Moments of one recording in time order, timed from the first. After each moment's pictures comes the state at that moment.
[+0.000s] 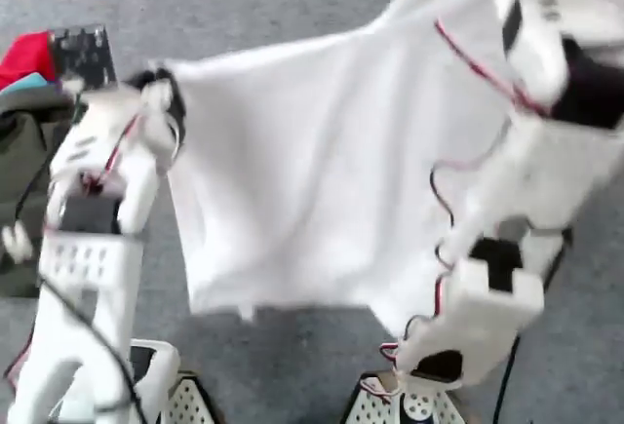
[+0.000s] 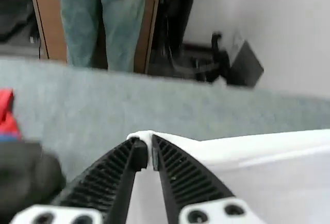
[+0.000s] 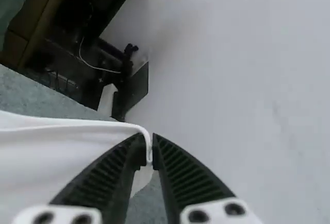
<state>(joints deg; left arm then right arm) -2.3 -39.7 36.0 26.6 9.4 12.3 19.7 -72.7 78.0 40.0</state>
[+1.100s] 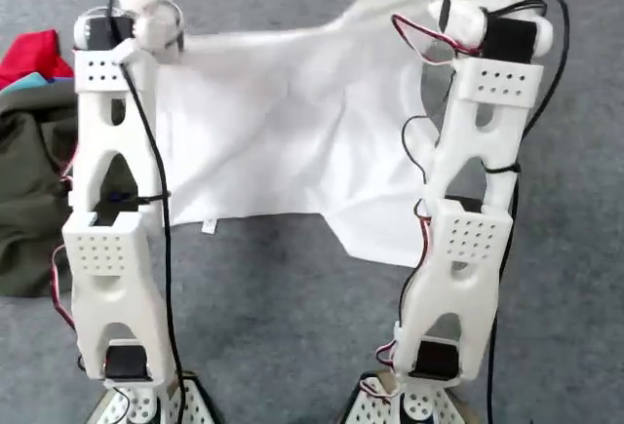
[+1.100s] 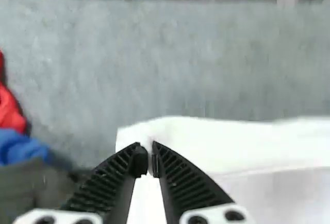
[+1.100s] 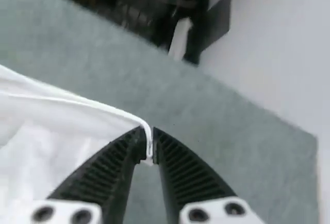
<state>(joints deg) -5.8 36.8 -56.3 81.2 -4.4 7.8 46.1 -87.2 88.8 35.1</state>
